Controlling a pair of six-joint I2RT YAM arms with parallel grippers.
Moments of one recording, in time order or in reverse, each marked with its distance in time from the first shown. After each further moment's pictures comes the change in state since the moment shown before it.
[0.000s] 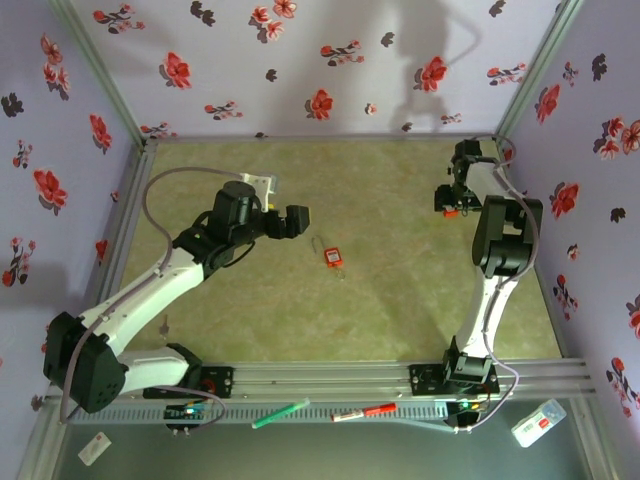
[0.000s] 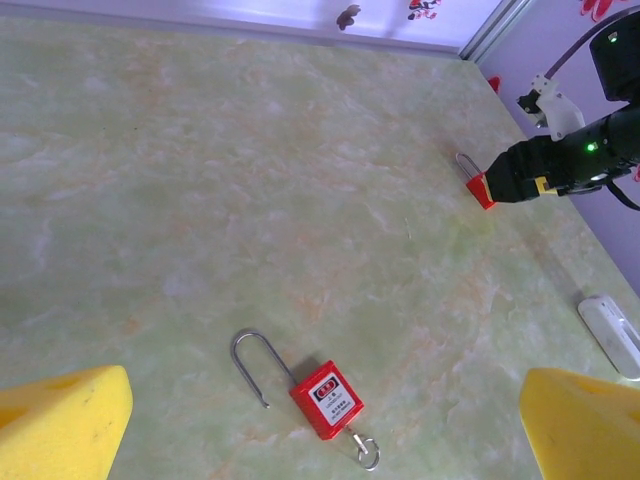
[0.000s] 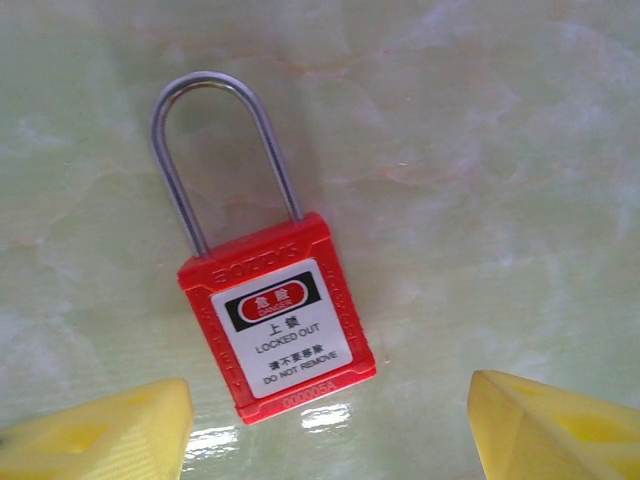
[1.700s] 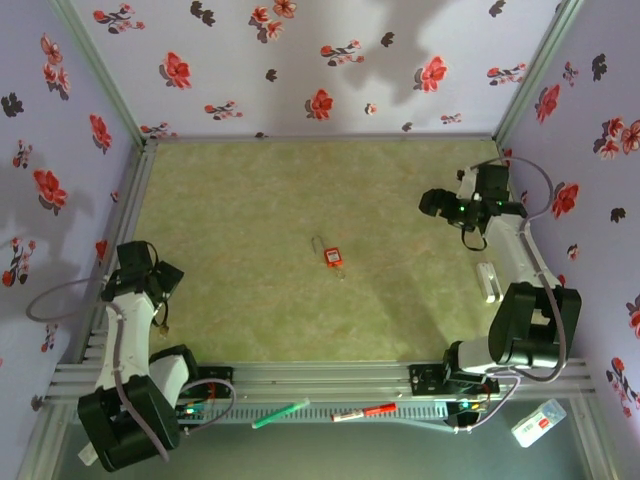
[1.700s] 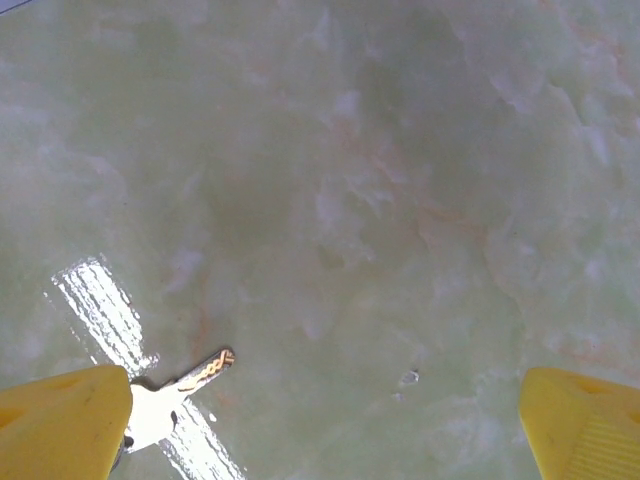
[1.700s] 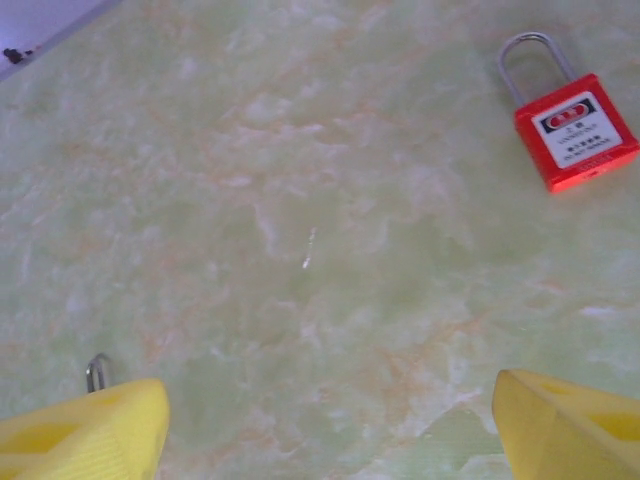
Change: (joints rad) left arm 0.914 -0.306 -0.407 -0.551 -0.206 -0.325; right arm -0.007 -0.692 -0.562 0.256 -0.507 0.288
